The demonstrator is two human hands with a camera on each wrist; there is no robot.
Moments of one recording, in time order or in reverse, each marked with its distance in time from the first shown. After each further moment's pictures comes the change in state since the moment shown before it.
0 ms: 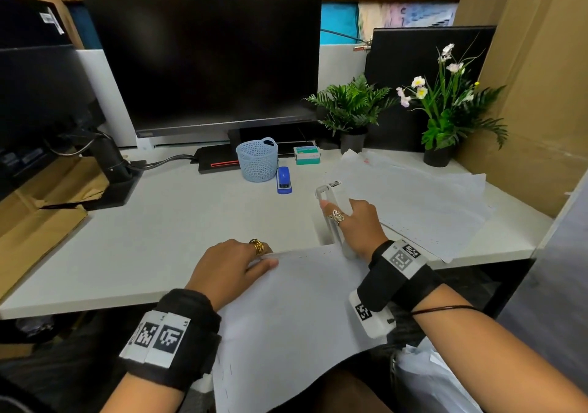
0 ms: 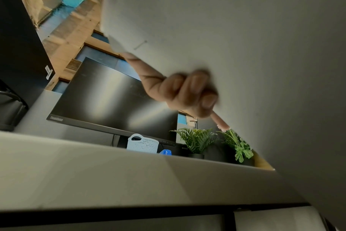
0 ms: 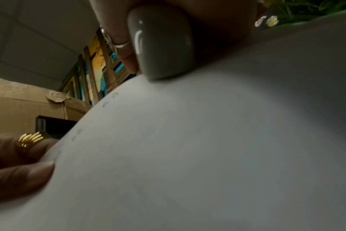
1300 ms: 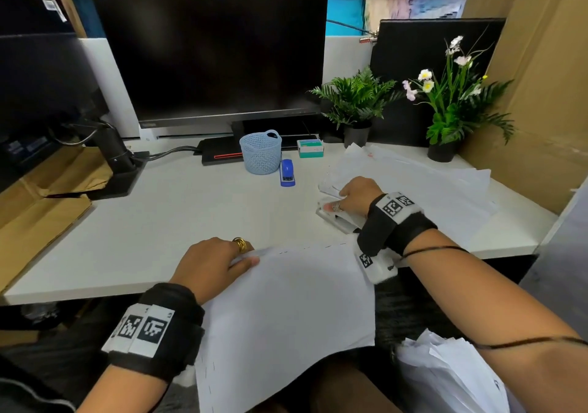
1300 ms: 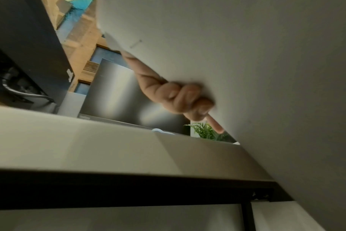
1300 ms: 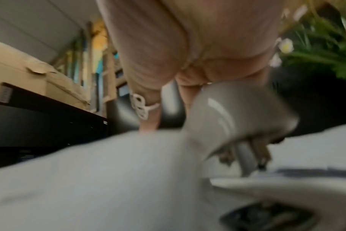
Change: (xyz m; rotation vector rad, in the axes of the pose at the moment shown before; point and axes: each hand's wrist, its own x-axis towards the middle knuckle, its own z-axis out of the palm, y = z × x) left_hand -0.013 -0.036 0.012 0.021 -0.040 -0.059; right_hand 0.060 -0.006 -0.013 -0.730 -0.300 0.194
